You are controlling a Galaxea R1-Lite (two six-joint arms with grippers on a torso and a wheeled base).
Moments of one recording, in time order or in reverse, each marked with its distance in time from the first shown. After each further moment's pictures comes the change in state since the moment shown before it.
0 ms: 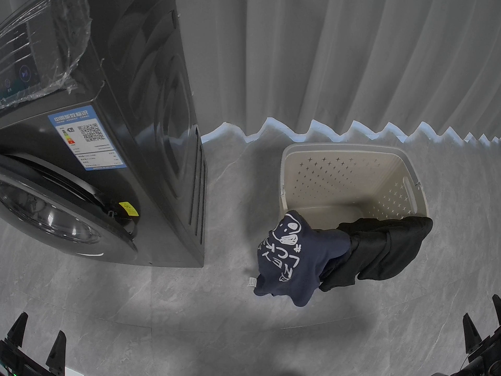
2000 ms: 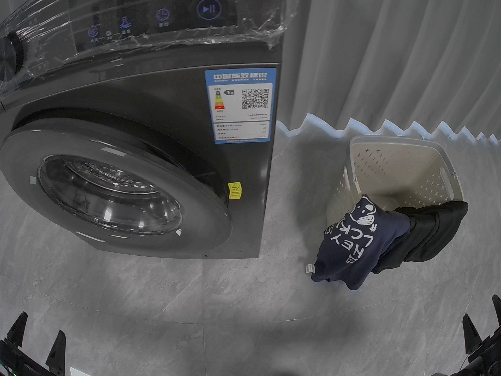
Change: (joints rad) left arm 0.000 0.000 0.000 0.000 0.000 0.001; right arm 0.000 0.000 0.000 0.001 0.000 0.000
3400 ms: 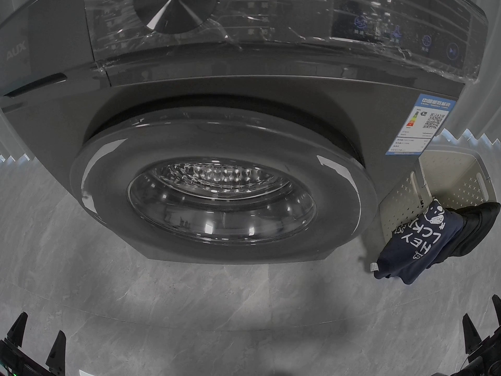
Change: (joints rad) left arm 0.001 0.000 0.000 0.000 0.001 0.002; right arm 0.001 0.000 0.000 0.000 0.000 0.000
